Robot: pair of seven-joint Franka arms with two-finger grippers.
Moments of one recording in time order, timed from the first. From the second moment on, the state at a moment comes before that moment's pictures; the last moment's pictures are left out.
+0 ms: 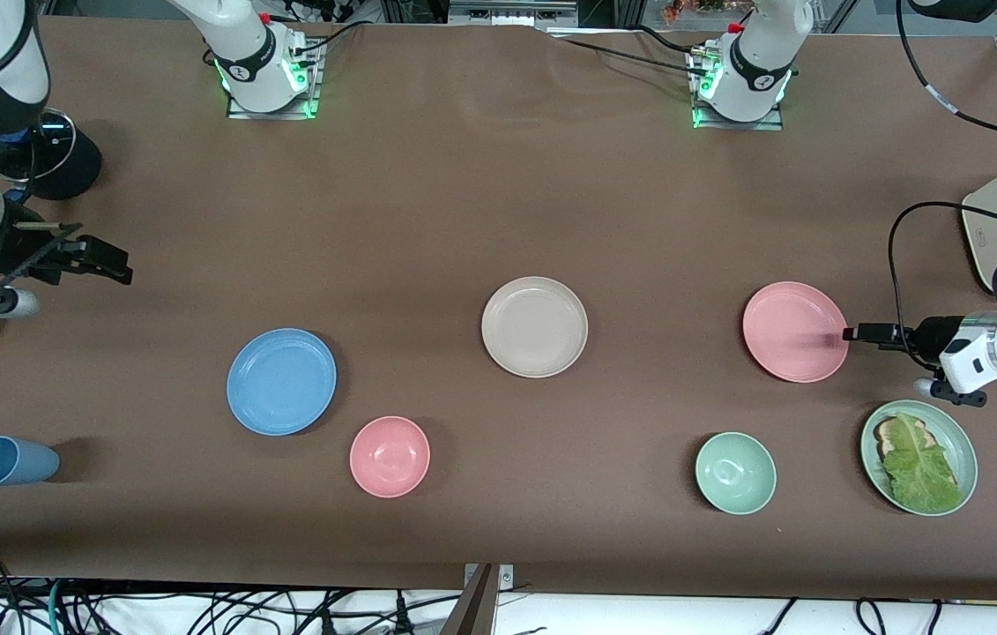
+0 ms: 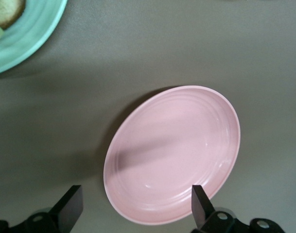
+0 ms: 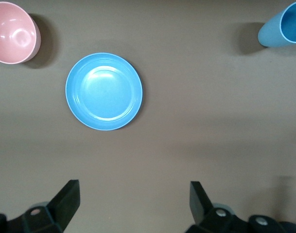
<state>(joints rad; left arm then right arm) 0.35 0.66 -0.04 -1.57 -0.26 1.84 0.55 0.14 0.20 -0.13 -1.53 0.03 1.69 -0.01</state>
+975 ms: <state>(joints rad) 0.38 0.66 -0.04 -1.75 -0.32 2.08 0.72 0.16 0.50 -0.12 -1.54 0.03 2.03 -0.06</state>
